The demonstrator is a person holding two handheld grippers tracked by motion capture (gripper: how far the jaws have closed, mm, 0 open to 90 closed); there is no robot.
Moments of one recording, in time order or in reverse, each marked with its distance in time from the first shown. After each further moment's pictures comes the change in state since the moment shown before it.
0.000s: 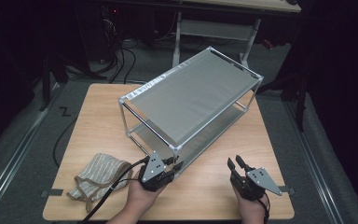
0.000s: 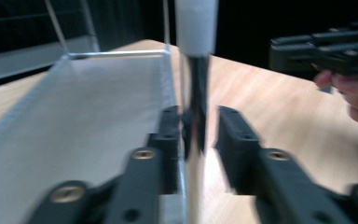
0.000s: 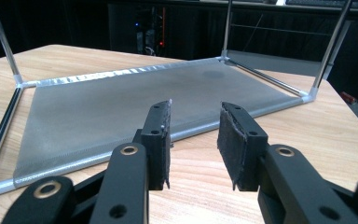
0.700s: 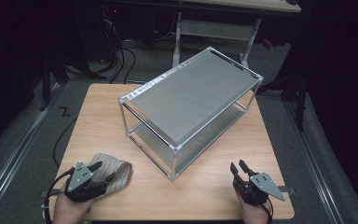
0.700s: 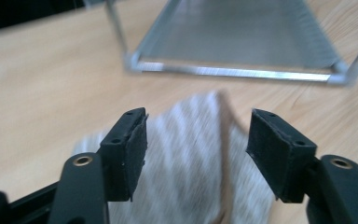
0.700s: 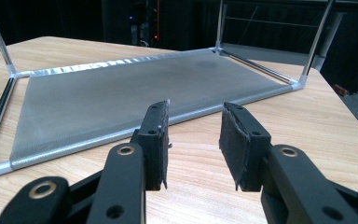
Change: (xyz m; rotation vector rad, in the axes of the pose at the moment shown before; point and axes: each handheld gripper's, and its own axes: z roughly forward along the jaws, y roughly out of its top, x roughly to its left) left arm 0.094 -0.082 -0.145 0.212 0.291 -0.095; right arm -0.003 -0.008 -0.012 0.028 -0.022 0.001
